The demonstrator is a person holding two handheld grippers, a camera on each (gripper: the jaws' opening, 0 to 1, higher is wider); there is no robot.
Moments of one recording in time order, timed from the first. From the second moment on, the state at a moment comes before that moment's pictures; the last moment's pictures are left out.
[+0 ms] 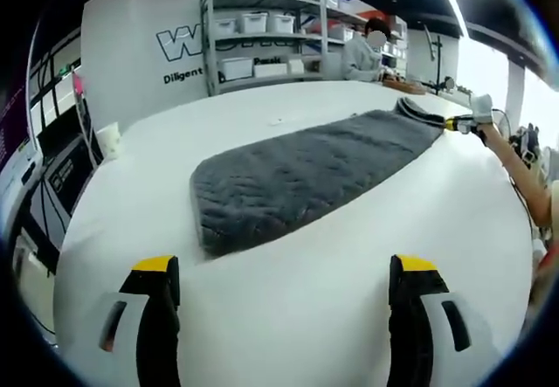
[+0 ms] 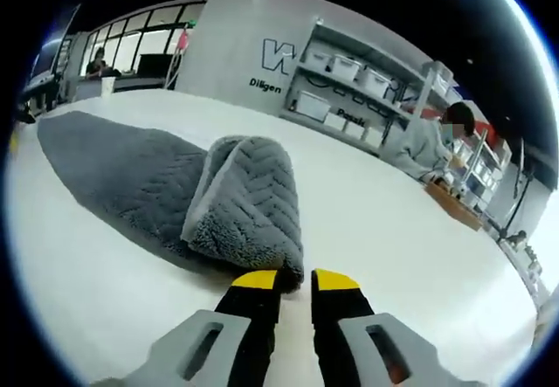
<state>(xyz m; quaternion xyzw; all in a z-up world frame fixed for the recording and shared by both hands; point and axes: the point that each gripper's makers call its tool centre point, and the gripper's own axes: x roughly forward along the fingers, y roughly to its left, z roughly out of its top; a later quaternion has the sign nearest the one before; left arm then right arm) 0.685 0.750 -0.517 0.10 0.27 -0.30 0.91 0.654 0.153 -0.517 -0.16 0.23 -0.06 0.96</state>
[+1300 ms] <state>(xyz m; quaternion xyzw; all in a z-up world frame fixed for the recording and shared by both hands) 0.681 0.741 -0.507 0.10 0.25 -0.32 0.91 0.673 0.127 -0.440 -0.27 0.08 -0.12 0.95</state>
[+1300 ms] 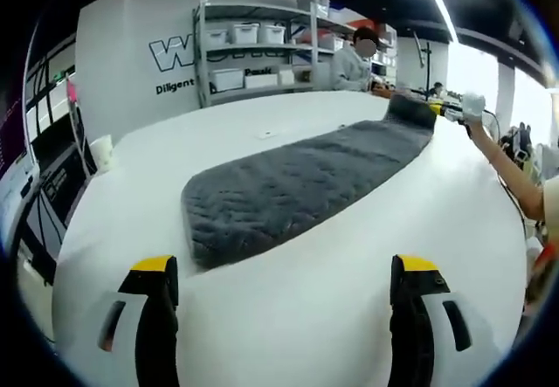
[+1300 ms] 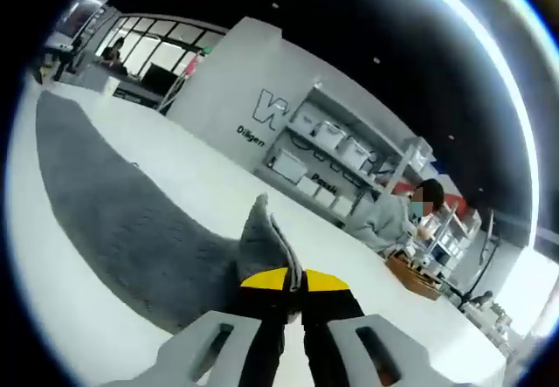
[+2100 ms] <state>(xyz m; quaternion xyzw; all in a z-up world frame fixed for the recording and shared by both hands) 0.687 0.744 -0.510 0.11 0.26 -0.31 0.91 0.664 0.057 -0.521 -0.23 0.23 -0.18 0.93</state>
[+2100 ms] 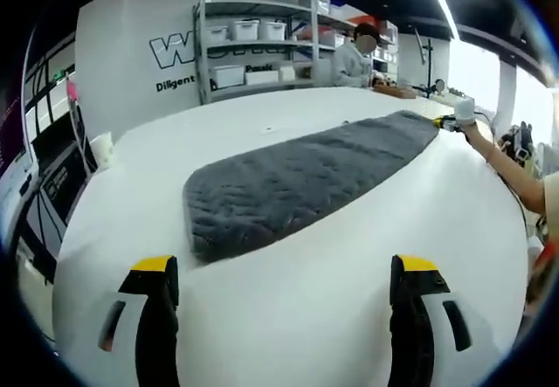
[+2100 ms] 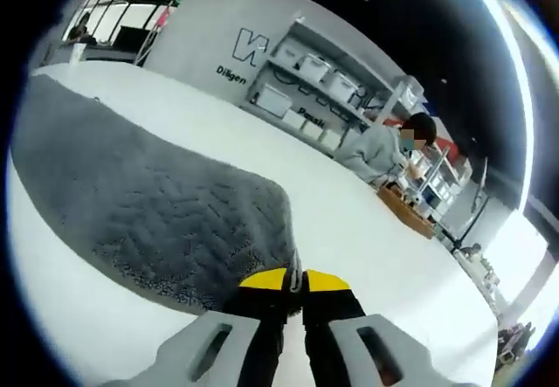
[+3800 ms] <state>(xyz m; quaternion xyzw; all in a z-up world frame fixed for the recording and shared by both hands) 0.690 0.745 -0.493 0.08 0.23 -0.30 0.92 0.653 0.193 -0.496 -0.07 0.20 0.01 0.98</state>
